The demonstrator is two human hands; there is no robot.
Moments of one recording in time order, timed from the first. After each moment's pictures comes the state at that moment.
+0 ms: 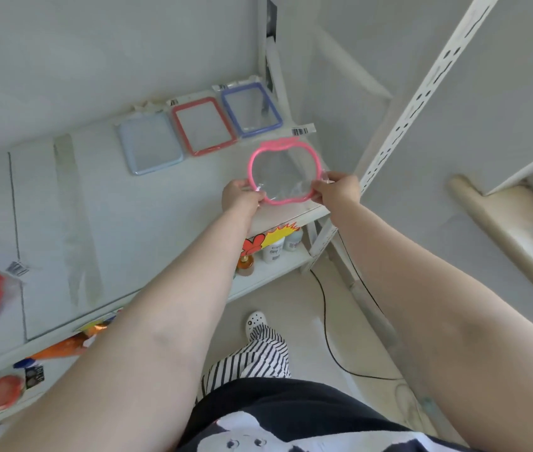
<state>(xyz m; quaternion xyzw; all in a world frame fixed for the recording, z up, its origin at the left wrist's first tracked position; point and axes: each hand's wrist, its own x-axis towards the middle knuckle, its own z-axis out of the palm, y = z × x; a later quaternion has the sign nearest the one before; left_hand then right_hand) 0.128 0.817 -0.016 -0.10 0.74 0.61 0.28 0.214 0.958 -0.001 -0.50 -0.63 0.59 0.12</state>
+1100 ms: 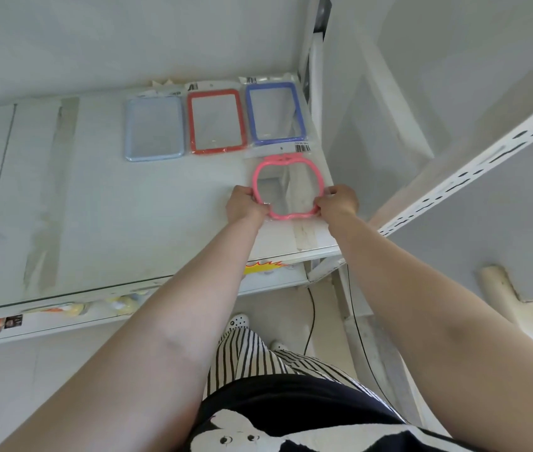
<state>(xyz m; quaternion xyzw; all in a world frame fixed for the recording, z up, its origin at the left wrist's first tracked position) 0.084 0.893 -0.067 -0.17 0.82 0.50 0.20 0.120 1.049 -0.063 -0.44 -0.77 0.47 -0.03</state>
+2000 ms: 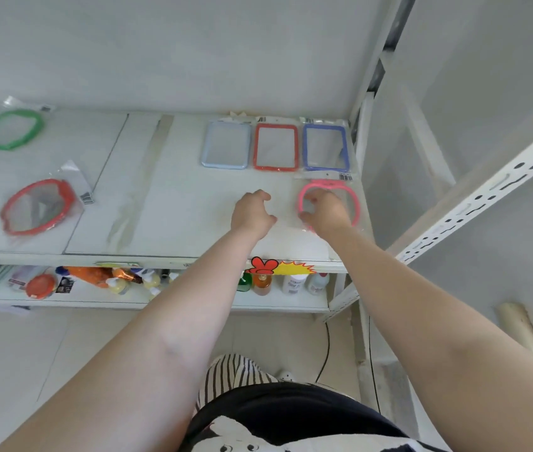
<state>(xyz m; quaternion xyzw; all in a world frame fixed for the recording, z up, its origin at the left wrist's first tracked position) 0.124 0.803 -0.010 -0.02 0.93 0.36 0.11 0.140 0.961 0.003 -0.12 -0.94 0.31 -0.08</state>
